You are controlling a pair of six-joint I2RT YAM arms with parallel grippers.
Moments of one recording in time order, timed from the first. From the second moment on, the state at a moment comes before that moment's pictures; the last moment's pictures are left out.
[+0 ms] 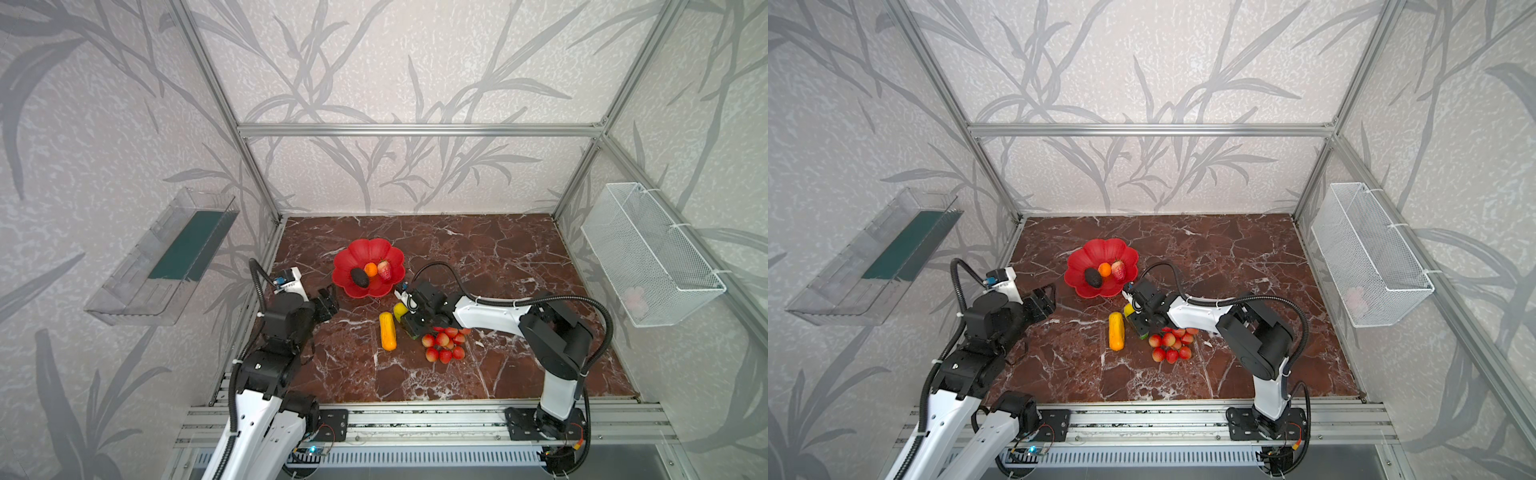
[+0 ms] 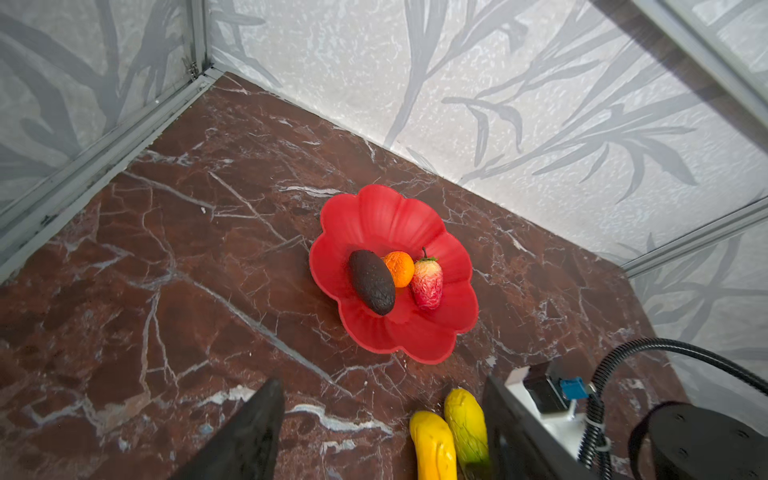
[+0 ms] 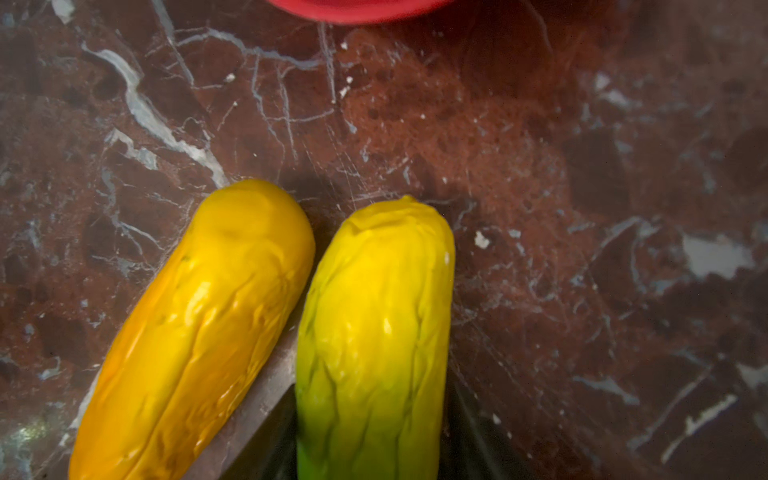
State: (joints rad) left arm -0.19 0.50 0.64 -0.53 -0.10 -0.57; right arm 0.88 1.88 1.13 -0.24 -0.08 0.21
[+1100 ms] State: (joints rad) left arm -0.19 0.21 0.52 -0.75 -0.06 -0.71; right arm 0.88 2.01 1.65 -0.38 -0.05 -0.16
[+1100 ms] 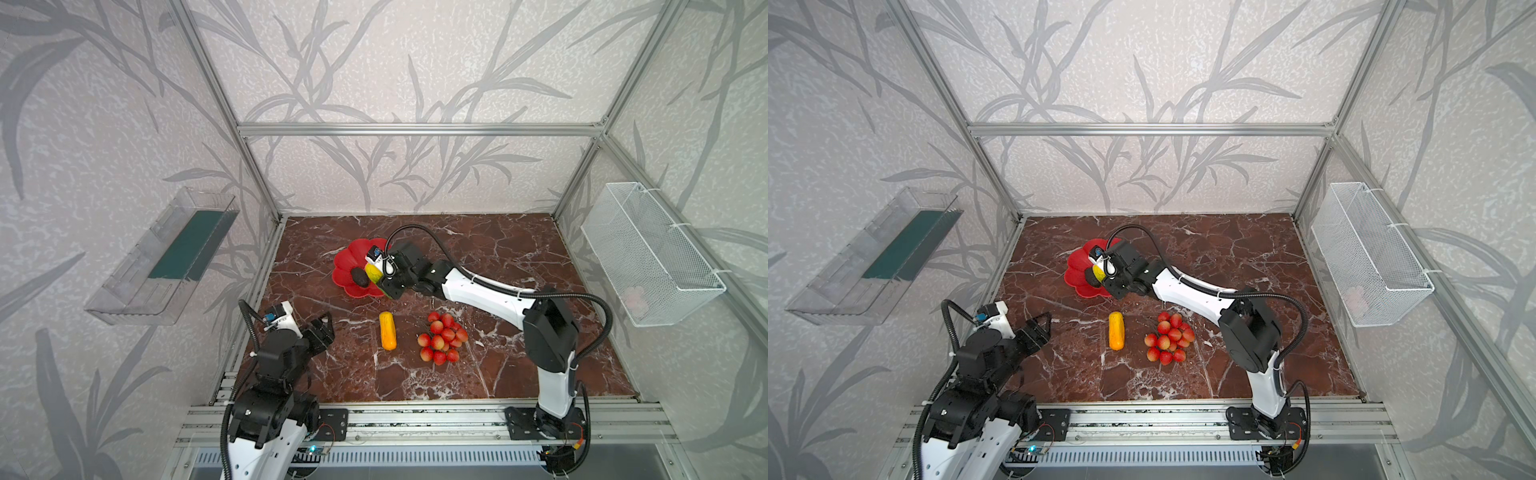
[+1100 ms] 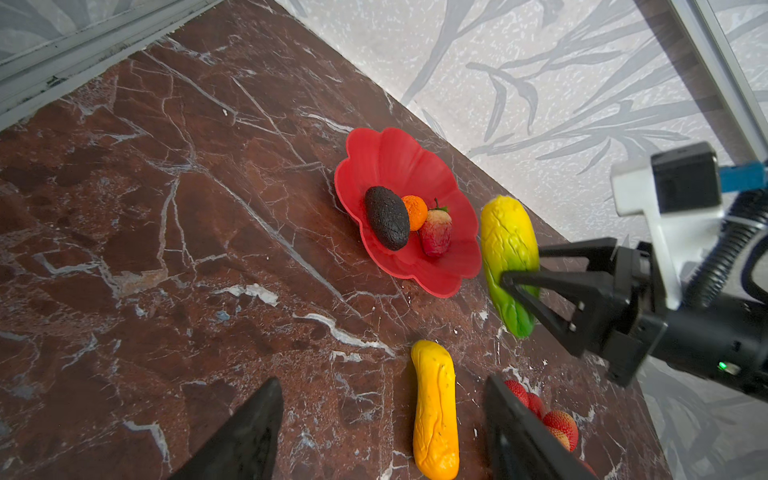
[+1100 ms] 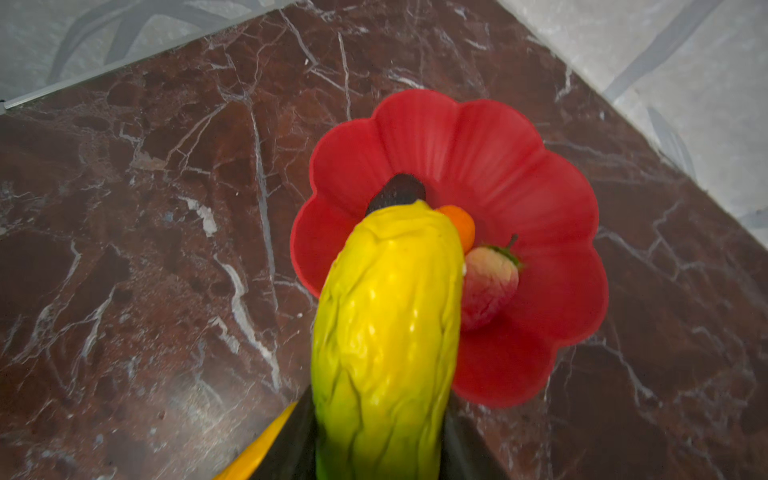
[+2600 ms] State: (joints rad) left arm -0.65 0.72 0.47 -0.46 0.00 -0.82; right arm 0.67 1.37 0.92 -0.17 -0.06 0.22
